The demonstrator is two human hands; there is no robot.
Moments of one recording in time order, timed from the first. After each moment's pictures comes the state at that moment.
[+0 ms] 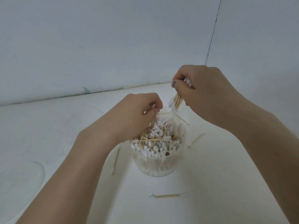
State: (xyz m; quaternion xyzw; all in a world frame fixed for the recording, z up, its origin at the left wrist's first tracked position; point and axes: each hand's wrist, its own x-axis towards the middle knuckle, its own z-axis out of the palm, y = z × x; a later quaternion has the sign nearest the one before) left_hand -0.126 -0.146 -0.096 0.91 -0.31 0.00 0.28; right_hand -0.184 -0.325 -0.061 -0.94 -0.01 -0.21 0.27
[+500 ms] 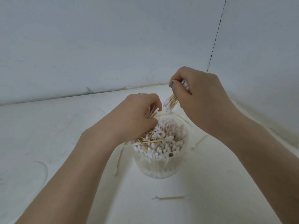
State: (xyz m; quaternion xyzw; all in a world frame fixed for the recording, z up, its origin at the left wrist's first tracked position) left_hand -0.119 -0.140 -0.100 0.91 -0.33 0.01 0.26; right_hand -0.178 -0.308 -0.075 -0.92 -0.02 -0.28 0.29
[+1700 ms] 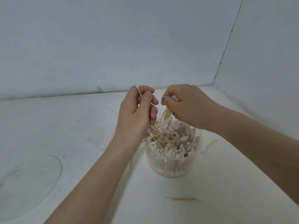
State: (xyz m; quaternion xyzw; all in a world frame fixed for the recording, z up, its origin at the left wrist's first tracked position) left_hand -0.135 -0.136 -0.119 0.66 -0.14 0.07 0.73; right_hand -0.144 -0.284 -0.077 -0.95 -0.05 -0.10 0.29
